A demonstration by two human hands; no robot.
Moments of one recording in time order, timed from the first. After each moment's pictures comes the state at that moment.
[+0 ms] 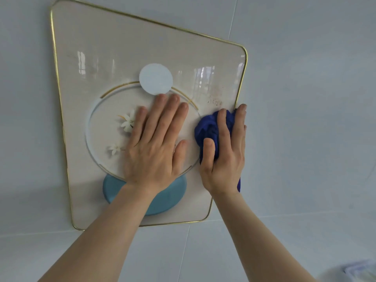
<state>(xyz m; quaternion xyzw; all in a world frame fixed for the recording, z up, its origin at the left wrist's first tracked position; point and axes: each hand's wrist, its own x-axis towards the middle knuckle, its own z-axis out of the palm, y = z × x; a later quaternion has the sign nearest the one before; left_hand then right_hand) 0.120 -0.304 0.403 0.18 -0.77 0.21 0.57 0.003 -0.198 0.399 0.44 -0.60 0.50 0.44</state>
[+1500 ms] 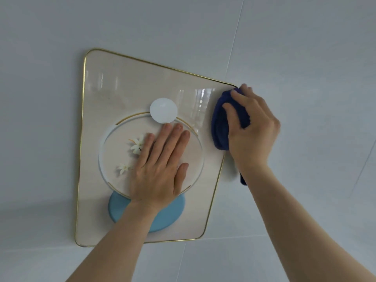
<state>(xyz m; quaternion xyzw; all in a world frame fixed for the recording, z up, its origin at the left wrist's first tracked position) 0.122 -0.302 0.404 0.19 -0.77 0.22 0.57 0.016 -0.161 0.520 0.41 -0.55 0.53 0.50</state>
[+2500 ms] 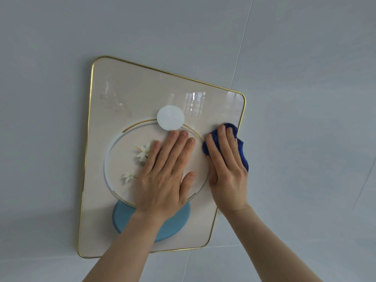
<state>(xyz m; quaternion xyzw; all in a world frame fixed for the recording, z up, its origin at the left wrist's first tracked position) 0.126 -0.300 0.405 0.16 -0.78 0.17 0.58 -0.005 -0.190 0.432 0.49 -0.56 0.33 0.58</state>
